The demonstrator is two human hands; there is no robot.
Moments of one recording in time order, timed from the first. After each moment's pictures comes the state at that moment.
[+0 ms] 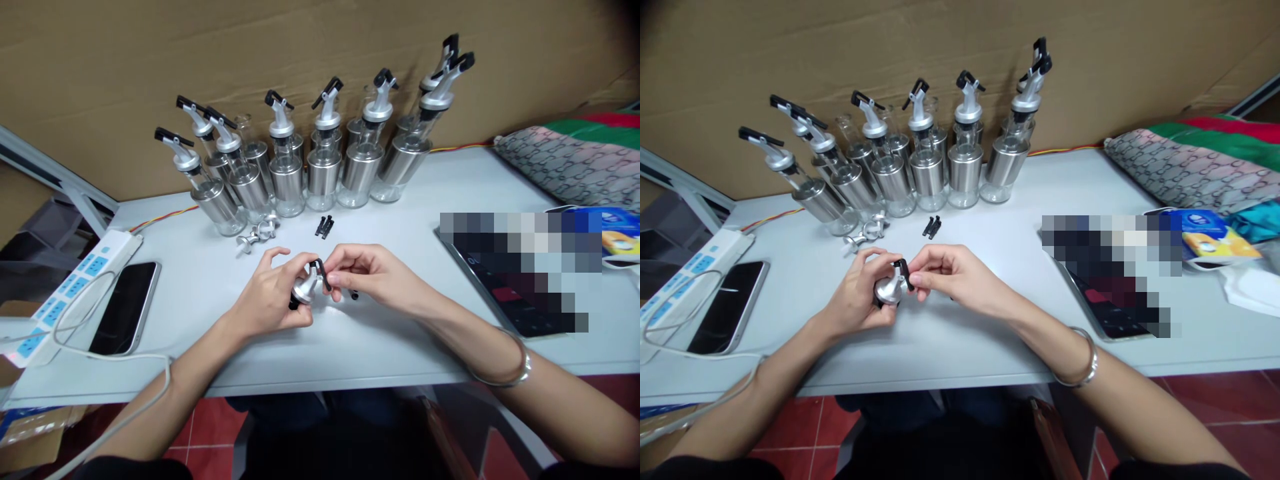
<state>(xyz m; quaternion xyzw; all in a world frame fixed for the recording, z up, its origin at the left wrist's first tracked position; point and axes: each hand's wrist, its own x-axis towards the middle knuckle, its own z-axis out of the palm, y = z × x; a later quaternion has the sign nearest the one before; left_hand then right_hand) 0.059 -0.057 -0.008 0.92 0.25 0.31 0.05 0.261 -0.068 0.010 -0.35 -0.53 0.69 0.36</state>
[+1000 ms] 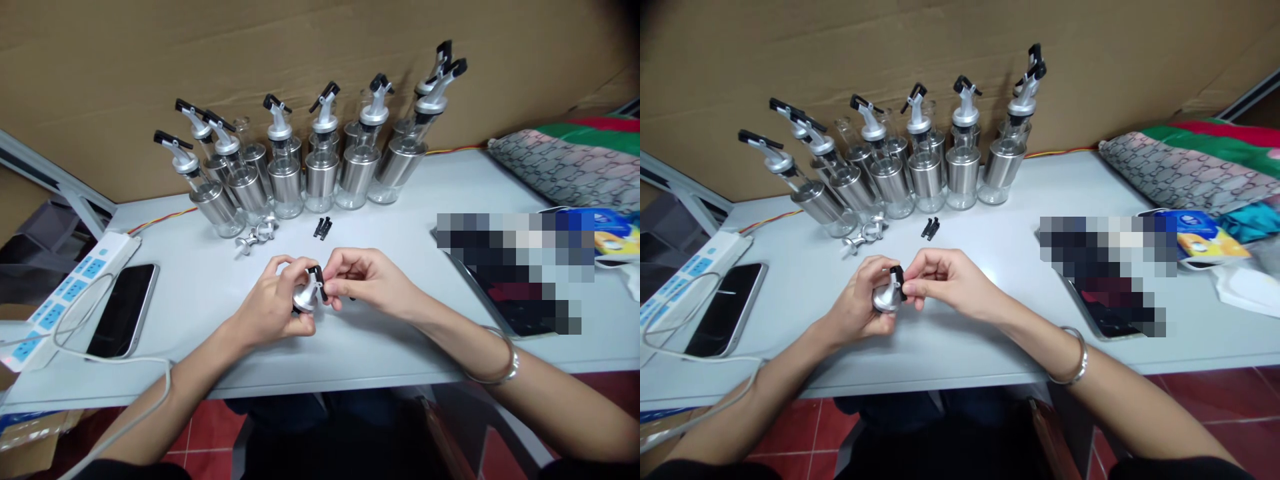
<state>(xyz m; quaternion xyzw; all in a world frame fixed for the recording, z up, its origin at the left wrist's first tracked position) 0.064 -0.062 -0.011 0.90 0.22 0.34 0.13 0.257 -0.071 0.005 -0.31 -0.51 0.71 0.38</state>
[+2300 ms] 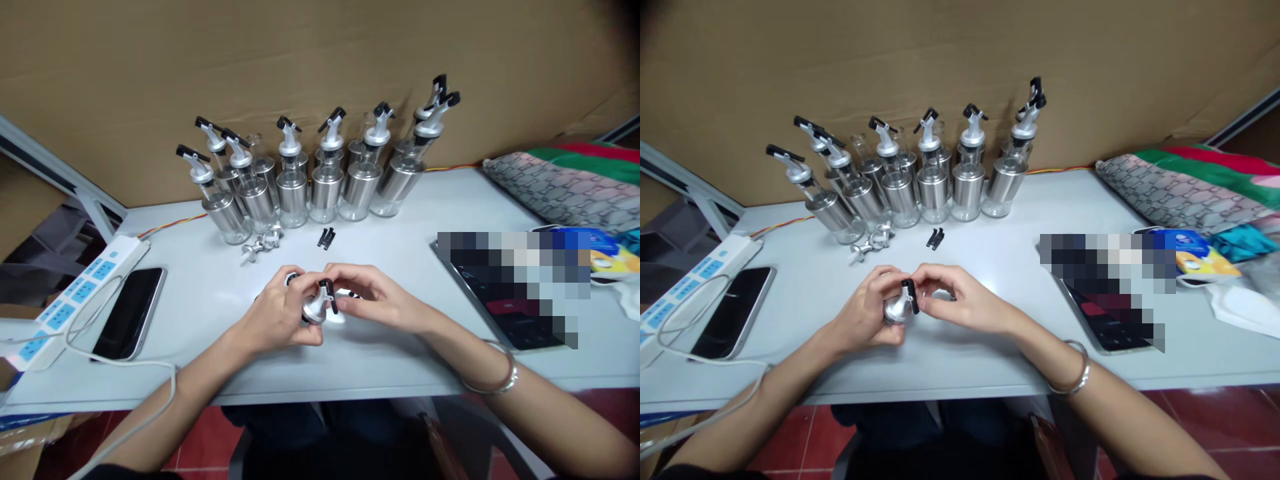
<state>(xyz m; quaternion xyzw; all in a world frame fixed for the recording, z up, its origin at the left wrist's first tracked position) 0.063 -0.062 -0.006 0.92 0.21 0.33 0.07 0.261 -0.072 0.009 -0.29 -0.66 0.60 0.34</state>
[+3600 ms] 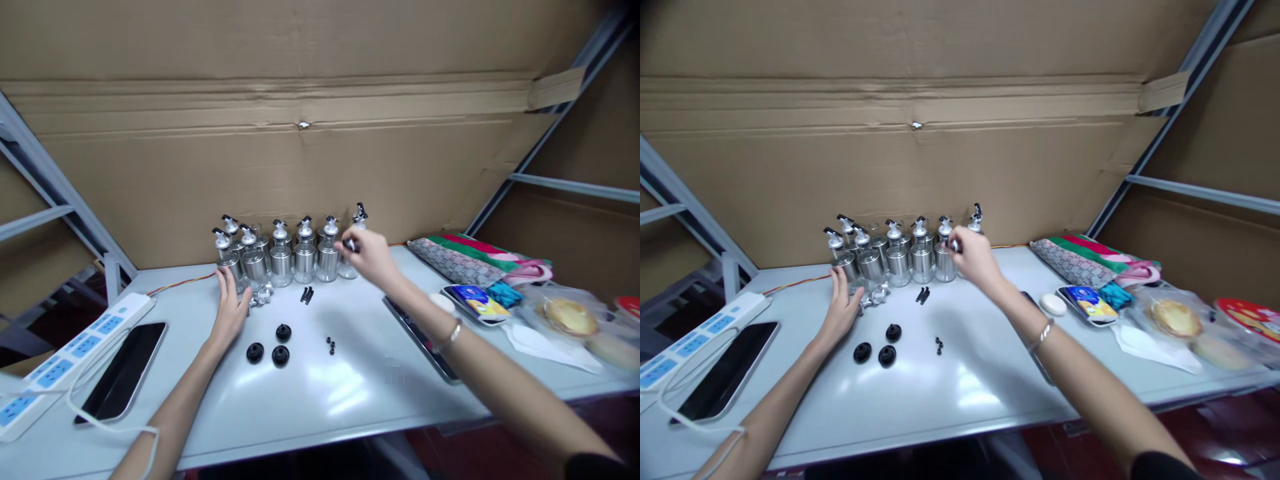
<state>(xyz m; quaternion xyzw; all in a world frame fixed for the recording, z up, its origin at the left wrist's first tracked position) 0.011 0.006 -0.030 0.66 0.56 0.44 0.22 0.307 -0.004 0.084 -0.56 -0.72 0.01 0.41</state>
